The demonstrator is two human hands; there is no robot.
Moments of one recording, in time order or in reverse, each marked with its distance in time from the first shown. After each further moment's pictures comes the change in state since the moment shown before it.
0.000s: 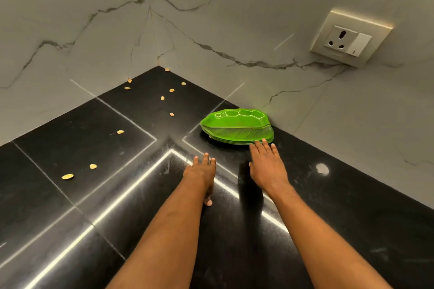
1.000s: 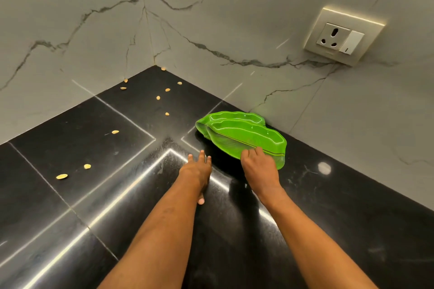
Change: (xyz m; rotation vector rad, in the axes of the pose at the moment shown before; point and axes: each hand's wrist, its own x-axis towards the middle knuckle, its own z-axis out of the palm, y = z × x) left_hand 0.007 0.008 -0.006 0.044 -0.053 -0.008; right_hand -0.010 -0.002 -0.002 -0.223 0.267 -0.234
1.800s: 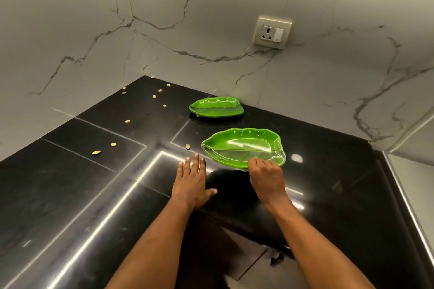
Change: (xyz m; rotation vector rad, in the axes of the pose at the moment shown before) left_hand -0.181 -0.009 0.152 -0.029 0.513 0.161; right_hand -0.207 -0.096 -0.096 -0.041 0.269 0.257
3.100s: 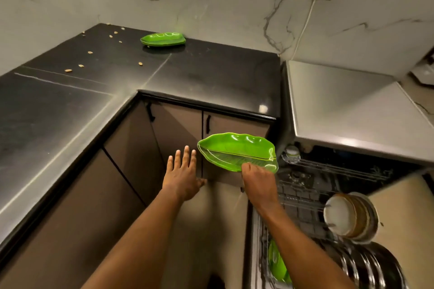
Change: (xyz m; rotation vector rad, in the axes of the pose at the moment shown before) left_hand -0.401 0.203 0.130 0.016 -0.112 0.072; right_hand -0.456 -0.013 -0.254 0.090 -0.341 0.241
